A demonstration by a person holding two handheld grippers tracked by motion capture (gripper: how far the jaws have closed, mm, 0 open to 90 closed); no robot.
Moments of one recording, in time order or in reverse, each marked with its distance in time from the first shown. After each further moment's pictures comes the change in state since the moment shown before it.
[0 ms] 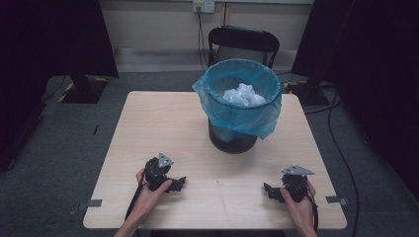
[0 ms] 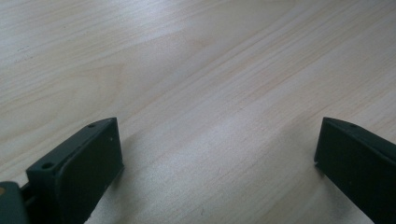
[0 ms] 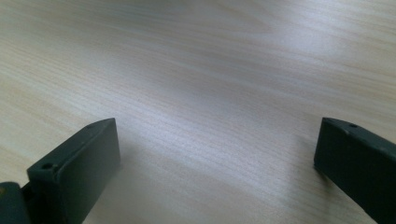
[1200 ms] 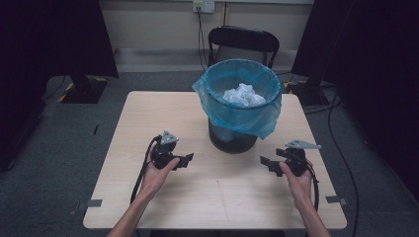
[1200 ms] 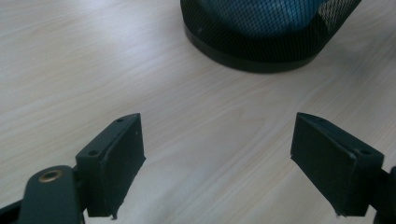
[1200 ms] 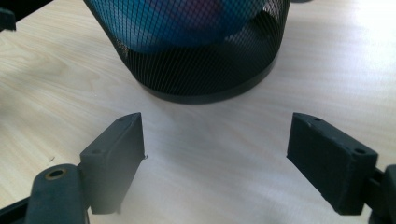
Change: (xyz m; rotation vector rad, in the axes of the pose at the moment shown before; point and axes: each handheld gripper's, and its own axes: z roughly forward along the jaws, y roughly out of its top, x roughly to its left) left arm 0.009 0.077 -0.007 -0.151 -0.076 -0.028; right arm -0.018 0.076 -0.003 -0.163 0.195 0.059
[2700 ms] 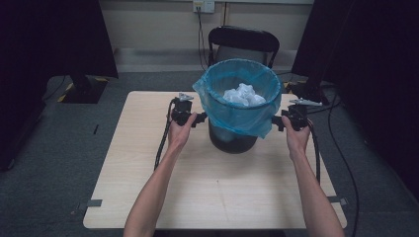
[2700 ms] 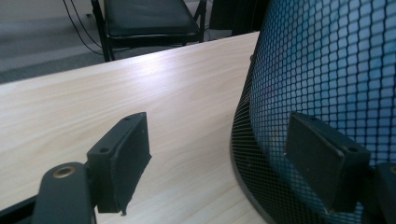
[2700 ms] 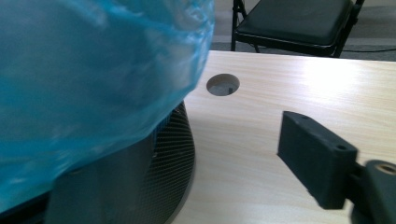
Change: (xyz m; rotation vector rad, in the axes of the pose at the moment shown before) left arm 0.046 0.094 0.095 -0.103 0.044 -0.137; right arm -0.073 0.100 0.051 -0.100 -0.130 0.080
